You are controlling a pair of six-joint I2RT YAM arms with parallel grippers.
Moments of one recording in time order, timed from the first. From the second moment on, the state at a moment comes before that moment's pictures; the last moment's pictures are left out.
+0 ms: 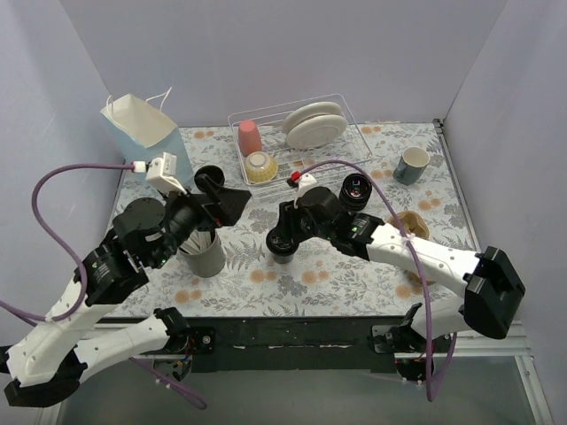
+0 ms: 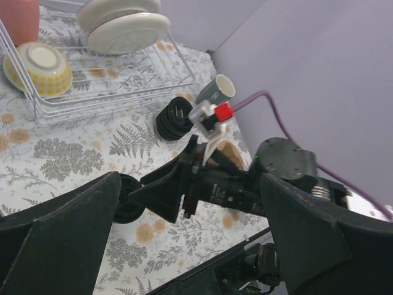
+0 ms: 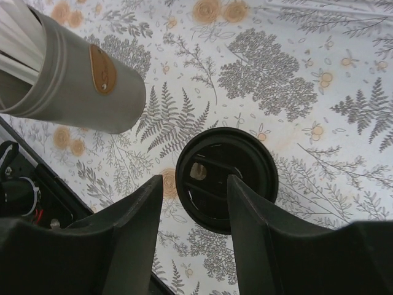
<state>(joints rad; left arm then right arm) -0.89 0.79 1.22 -0.58 -0.37 -0.73 0.95 1.36 1.00 -0.19 0.04 0.48</state>
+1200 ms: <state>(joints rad) -0.89 0.77 1.15 -0.67 -0.39 -0.69 1.06 1.59 1.14 -0.30 0.23 0.49</state>
